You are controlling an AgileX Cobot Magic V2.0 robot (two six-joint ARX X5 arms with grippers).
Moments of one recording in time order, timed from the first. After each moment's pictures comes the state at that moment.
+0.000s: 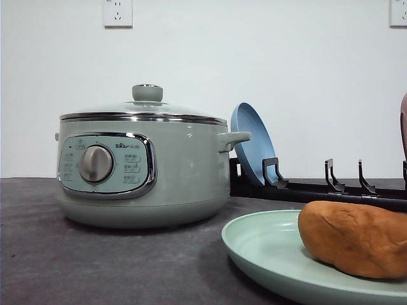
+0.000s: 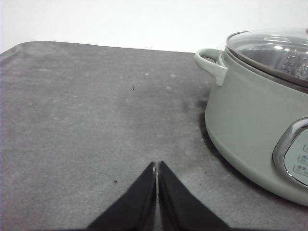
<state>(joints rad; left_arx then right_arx) -0.05 0.00 0.03 -0.18 -0.02 -0.08 -0.01 0.00 0.02 -0.16 -0.08 0.00</state>
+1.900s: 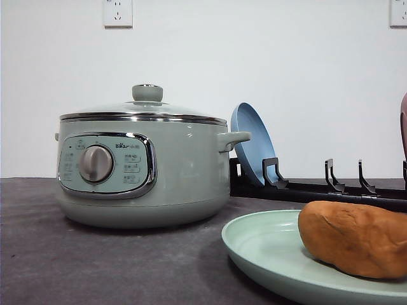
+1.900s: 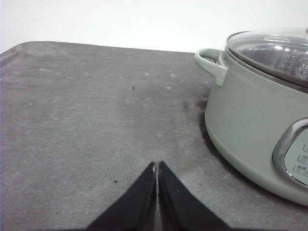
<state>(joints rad) -0.05 0.00 0.03 -0.18 -0.02 -0.08 -0.01 0.00 0.02 -0.16 -0.08 0.00</state>
